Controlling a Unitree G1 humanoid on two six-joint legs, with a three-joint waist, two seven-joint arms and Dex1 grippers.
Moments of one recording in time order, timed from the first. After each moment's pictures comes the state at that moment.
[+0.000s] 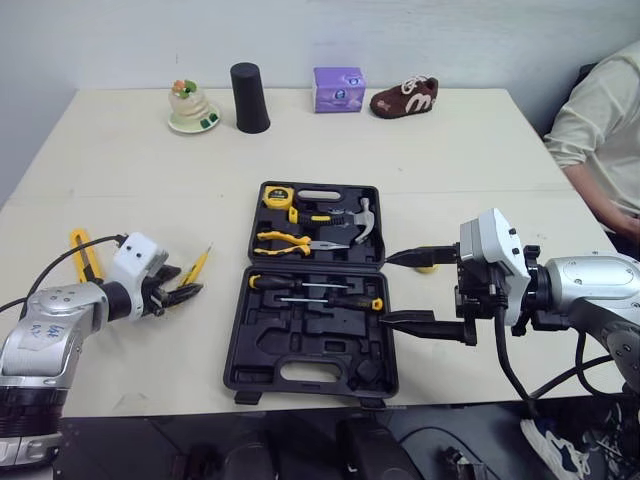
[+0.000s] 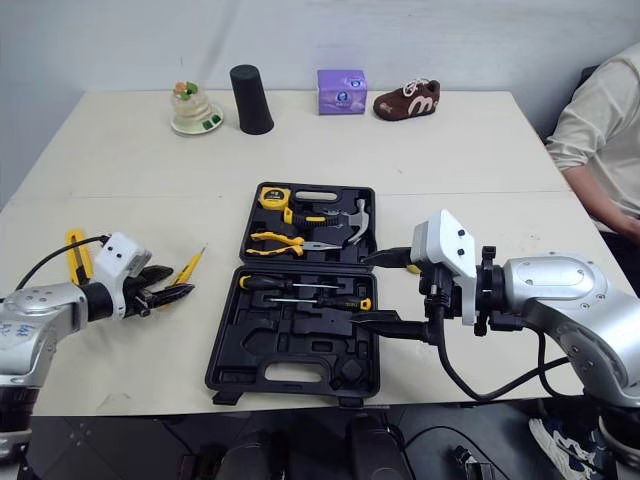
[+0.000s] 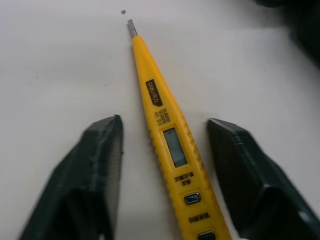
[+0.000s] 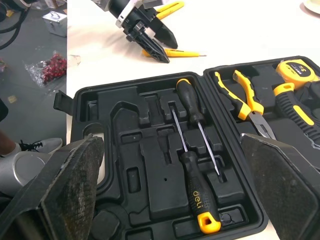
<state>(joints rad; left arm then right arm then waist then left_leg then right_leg) -0.23 0.84 0.18 -0.02 -0.30 0.66 -0.72 -0.37 -0.94 -0.09 -0.61 0.83 0.78 0.93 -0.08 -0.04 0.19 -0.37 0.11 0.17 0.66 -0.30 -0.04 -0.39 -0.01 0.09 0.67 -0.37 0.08</state>
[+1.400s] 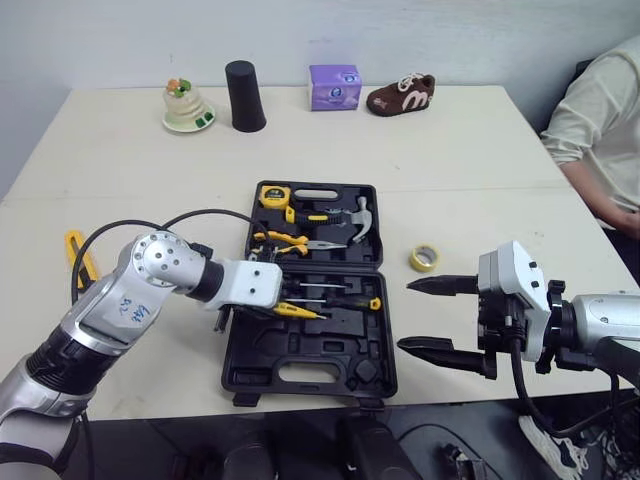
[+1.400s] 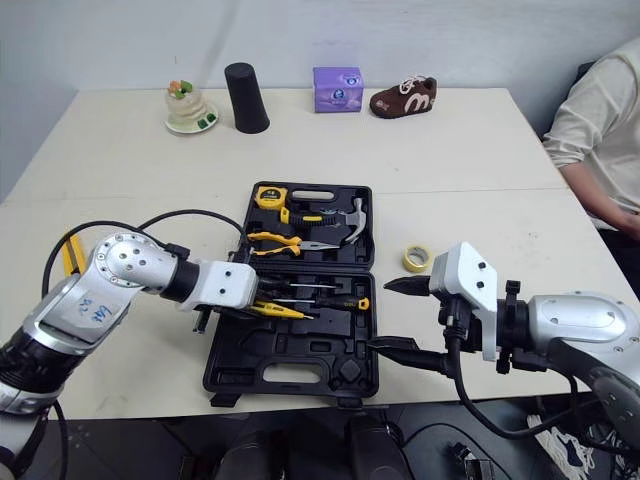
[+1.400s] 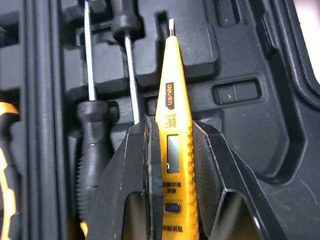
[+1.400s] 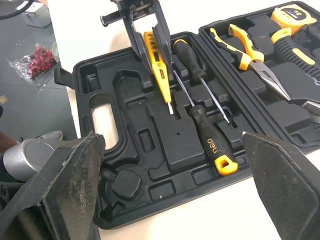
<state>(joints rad) -0.58 0.89 -0.36 -0.29 -0.04 0.37 -1.16 -0.12 -1.01 -0.27 -0.74 0.93 0.83 0.84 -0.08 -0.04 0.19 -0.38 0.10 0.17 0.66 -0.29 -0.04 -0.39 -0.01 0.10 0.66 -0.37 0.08</state>
